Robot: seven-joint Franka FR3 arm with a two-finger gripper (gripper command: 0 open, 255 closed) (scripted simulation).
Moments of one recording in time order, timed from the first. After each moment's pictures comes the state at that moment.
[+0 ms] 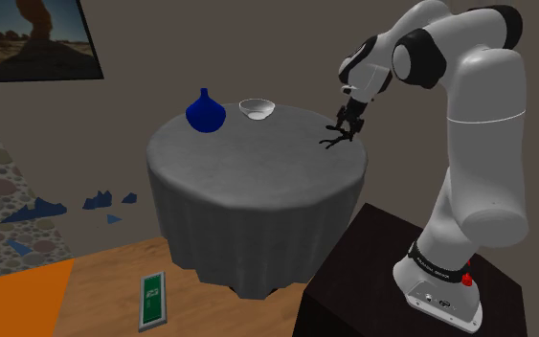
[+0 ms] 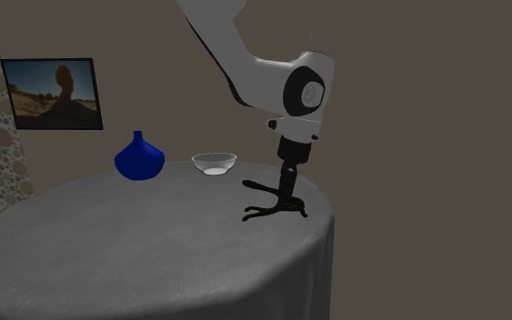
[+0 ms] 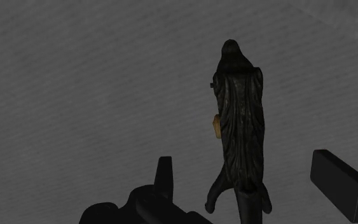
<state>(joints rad) 0.22 0.40 -1.07 -1.98 0.67 2.11 -2.17</state>
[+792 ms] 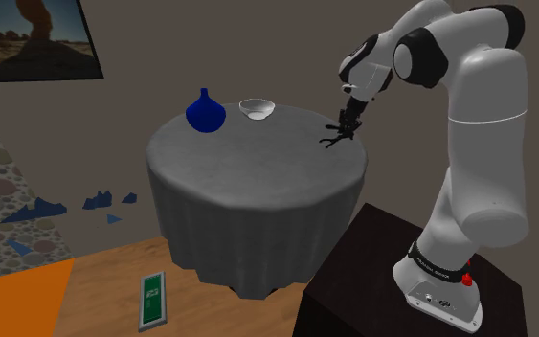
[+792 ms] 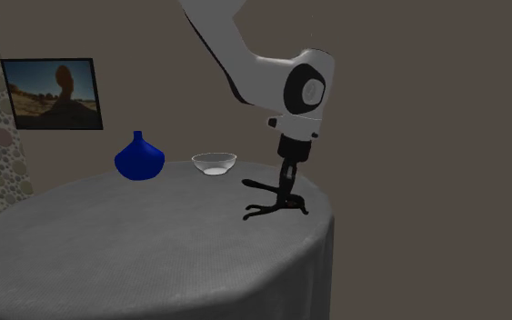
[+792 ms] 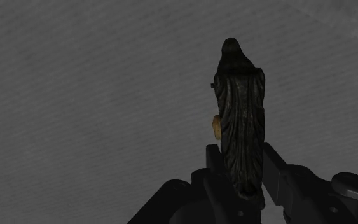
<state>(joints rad) 0.23 0.39 -1.08 -1.98 0.66 2.10 -2.16</state>
